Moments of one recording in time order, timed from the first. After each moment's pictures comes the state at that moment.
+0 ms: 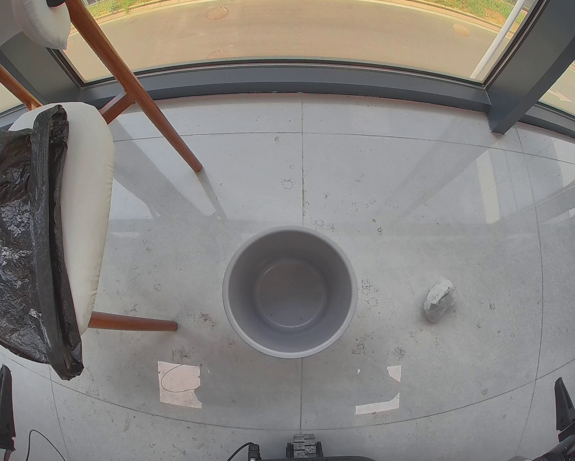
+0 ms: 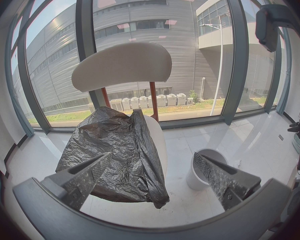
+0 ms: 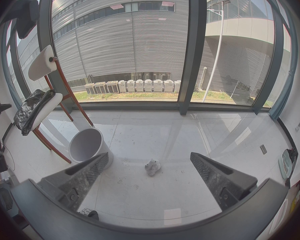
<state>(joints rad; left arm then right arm) -0.01 0.14 -0.21 -0.14 -0.02 0.10 0.00 0.02 -0.02 0.00 0.00 0.01</state>
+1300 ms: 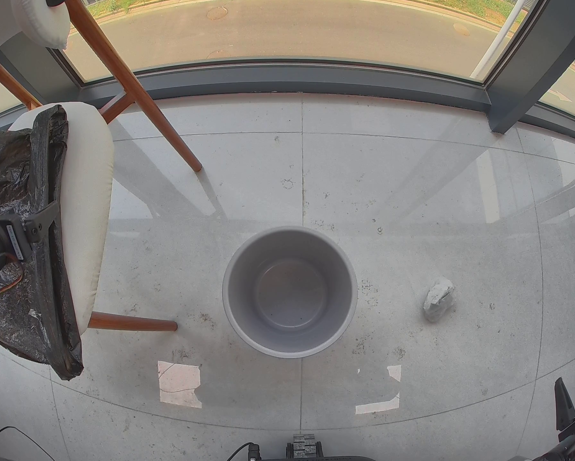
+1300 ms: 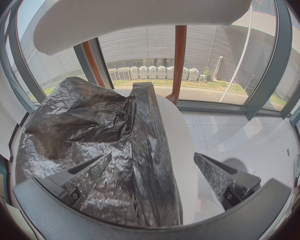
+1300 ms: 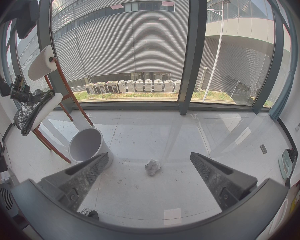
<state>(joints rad) 0.12 1.20 -0.63 -0.47 -0.05 -0.02 0.00 0.02 -0.02 0.00 0.00 0.01</state>
